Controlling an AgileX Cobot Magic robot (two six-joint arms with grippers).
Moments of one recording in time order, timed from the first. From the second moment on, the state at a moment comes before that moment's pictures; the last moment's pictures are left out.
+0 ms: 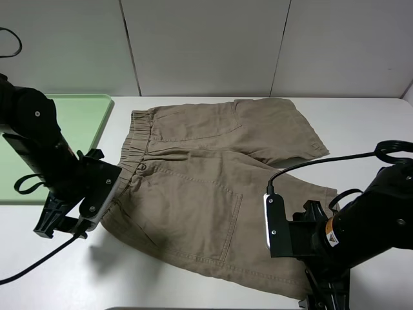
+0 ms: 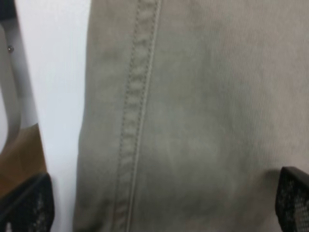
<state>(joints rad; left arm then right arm) -0.37 1.72 -0.72 -0.05 0.47 1.48 0.75 1.56 -0.39 0.02 0.31 -0.73</state>
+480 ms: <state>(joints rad) -0.37 1.75 -0.69 -0.05 0.37 1.48 0.75 1.65 -0.36 0.02 0.29 -0.72</state>
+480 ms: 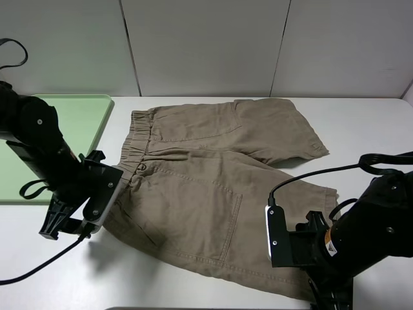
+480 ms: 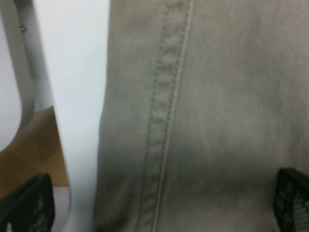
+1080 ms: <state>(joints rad) -0.37 1.75 -0.66 -0.06 0.32 1.49 0.75 1.65 -0.36 0.02 0.26 -0.71</state>
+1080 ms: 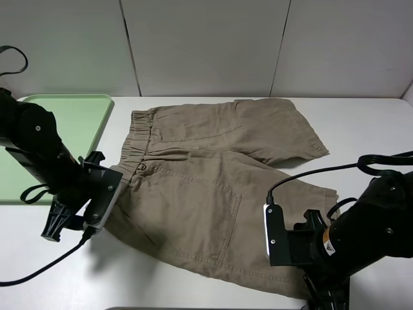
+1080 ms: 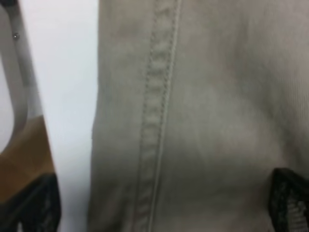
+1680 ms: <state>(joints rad) -0.37 1.75 -0.65 -0.06 0.32 1.49 0.75 1.65 -0.36 0.00 0.27 -0.71</state>
